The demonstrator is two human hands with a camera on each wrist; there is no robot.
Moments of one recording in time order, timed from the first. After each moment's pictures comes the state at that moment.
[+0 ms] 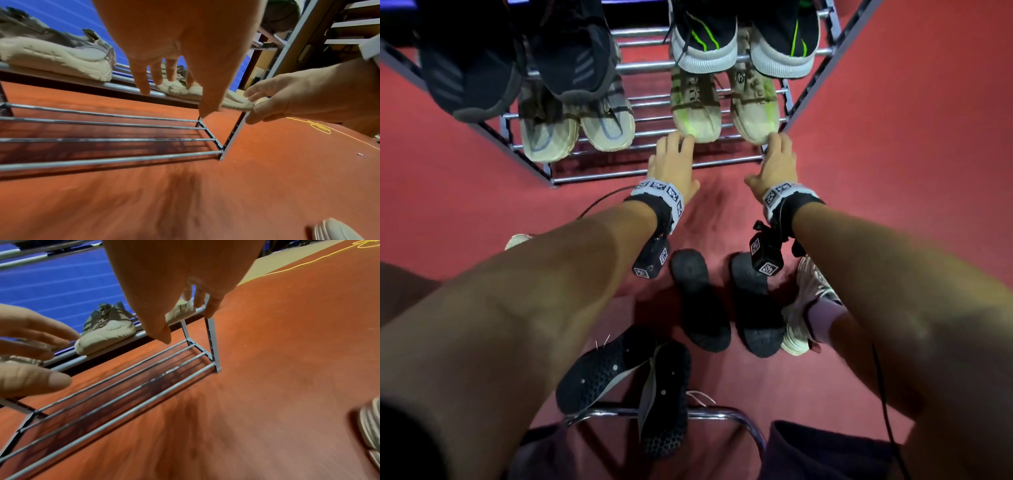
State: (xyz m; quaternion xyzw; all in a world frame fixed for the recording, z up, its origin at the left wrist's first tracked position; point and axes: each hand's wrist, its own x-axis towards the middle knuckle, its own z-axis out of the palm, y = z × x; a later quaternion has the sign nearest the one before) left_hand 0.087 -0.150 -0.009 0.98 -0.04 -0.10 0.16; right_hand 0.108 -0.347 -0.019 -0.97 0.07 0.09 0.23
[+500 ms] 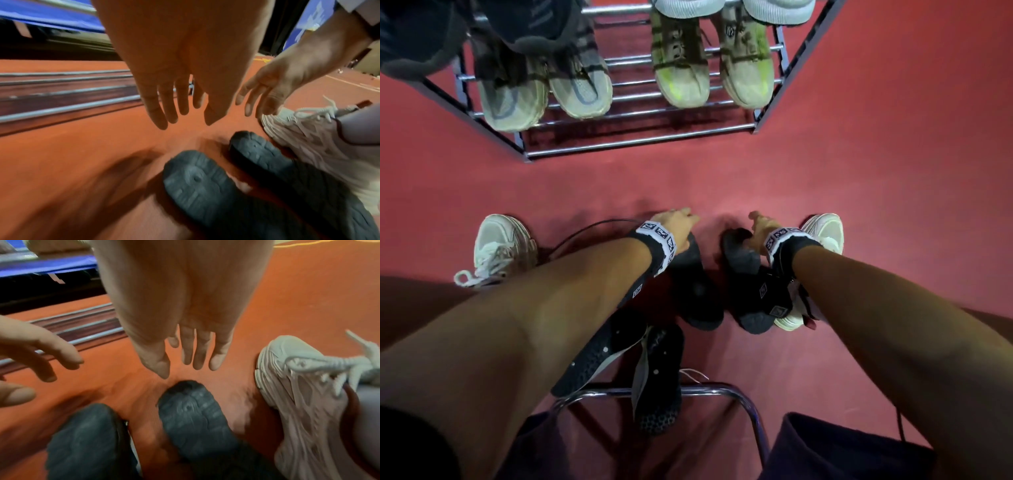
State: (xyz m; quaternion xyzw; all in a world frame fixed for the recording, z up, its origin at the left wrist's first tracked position) left_hand -0.002 -0.169 -0.089 0.91 -0.20 -0.36 0.04; right_hand 0.008 -0.383 -0.110 -0.88 0.12 0.44 0.12
